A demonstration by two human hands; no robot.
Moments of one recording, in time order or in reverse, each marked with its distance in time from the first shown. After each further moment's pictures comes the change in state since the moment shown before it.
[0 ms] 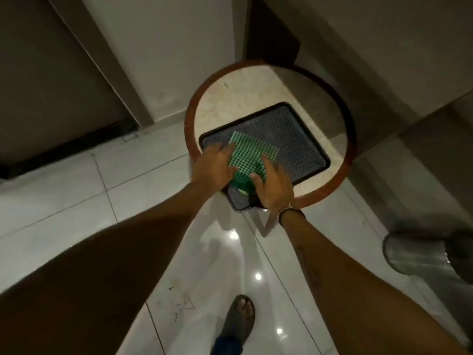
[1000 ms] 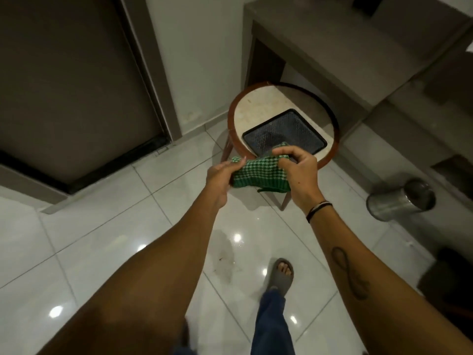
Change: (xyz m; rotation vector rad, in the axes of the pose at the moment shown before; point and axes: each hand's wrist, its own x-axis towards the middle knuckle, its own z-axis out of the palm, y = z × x) left_hand -0.280 -0.099 -0.207 -1.581 -0.172 -0.478; right_hand -0.314 -0.282 -0.046 0.951 0.343 0.105
